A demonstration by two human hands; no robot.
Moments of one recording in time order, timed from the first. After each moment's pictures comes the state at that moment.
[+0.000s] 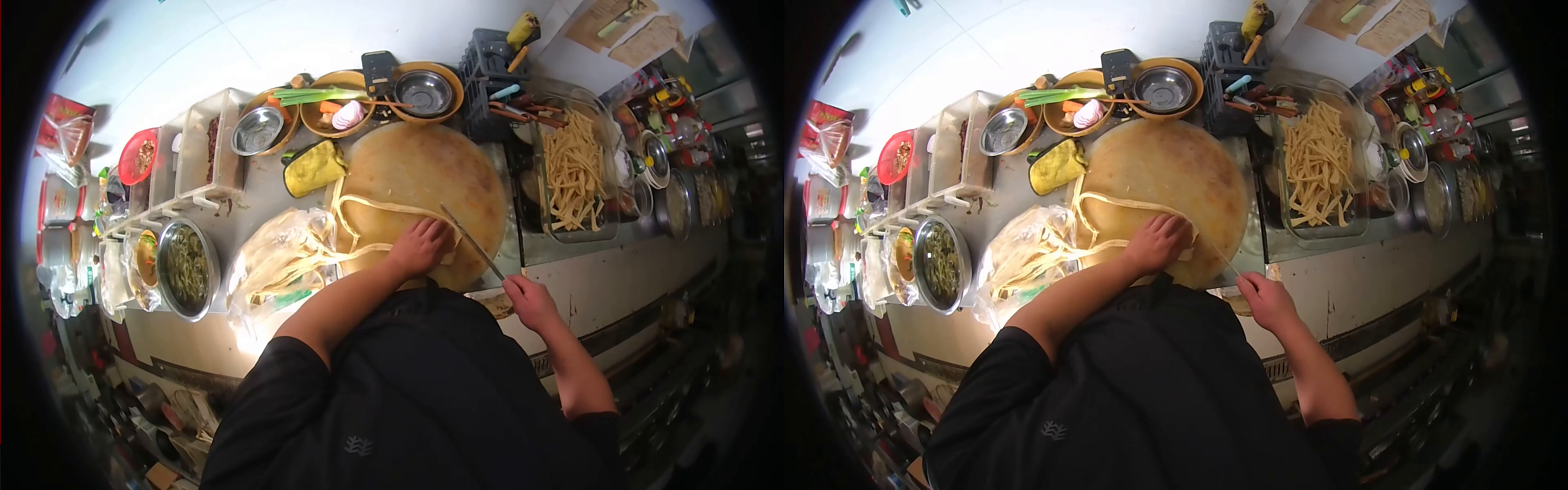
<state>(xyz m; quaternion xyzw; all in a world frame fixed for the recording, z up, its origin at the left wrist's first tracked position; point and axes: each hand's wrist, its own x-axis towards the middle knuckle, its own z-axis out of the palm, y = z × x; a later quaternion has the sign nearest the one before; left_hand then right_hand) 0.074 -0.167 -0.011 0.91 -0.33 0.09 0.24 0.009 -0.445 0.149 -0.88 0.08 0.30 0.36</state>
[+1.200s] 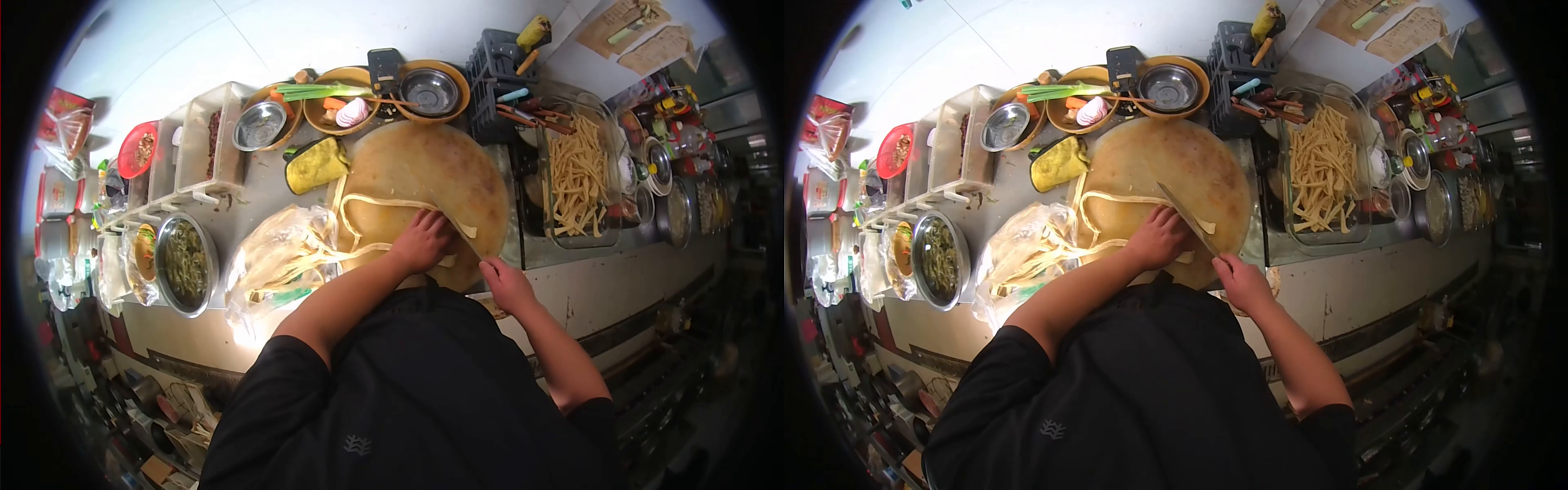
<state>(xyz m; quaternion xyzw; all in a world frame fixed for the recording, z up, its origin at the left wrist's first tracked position) 0.084 -0.163 0.010 0.92 -0.33 0.01 0.21 0.040 -0.408 0.109 -0.91 0.00 0.26 0.33</state>
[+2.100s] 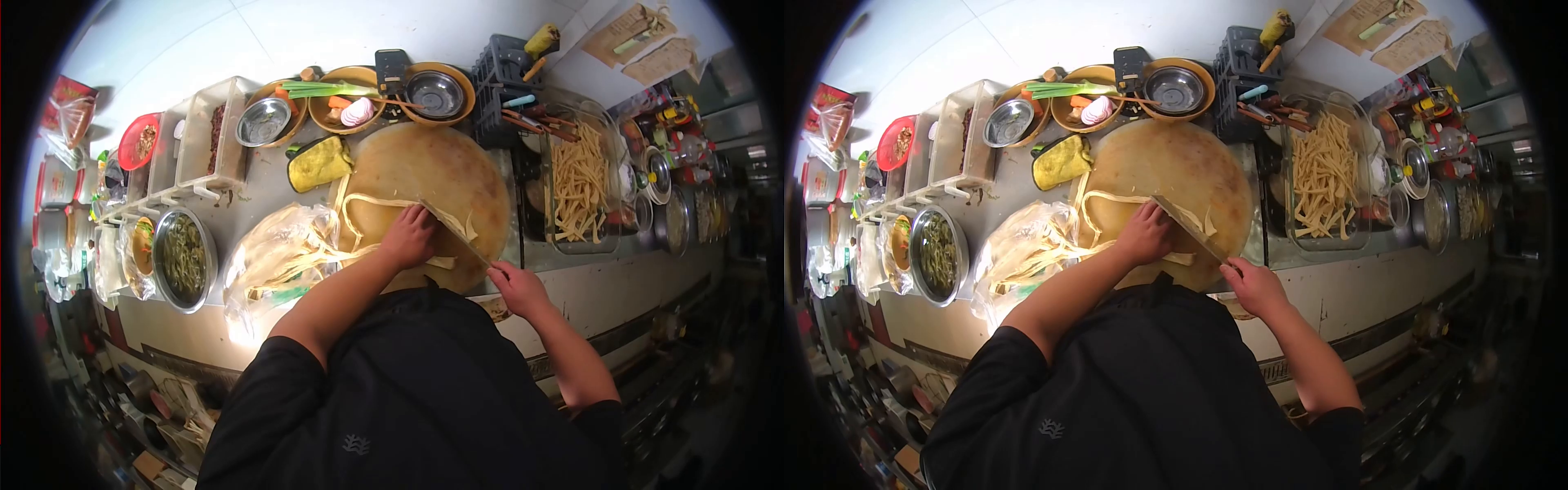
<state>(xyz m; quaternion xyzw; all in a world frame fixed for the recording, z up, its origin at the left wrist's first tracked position) 0.089 -0.140 0.009 0.94 -0.25 -0.01 0.22 0.051 -0.415 0.147 -0.91 -0.02 0.31 0.26</state>
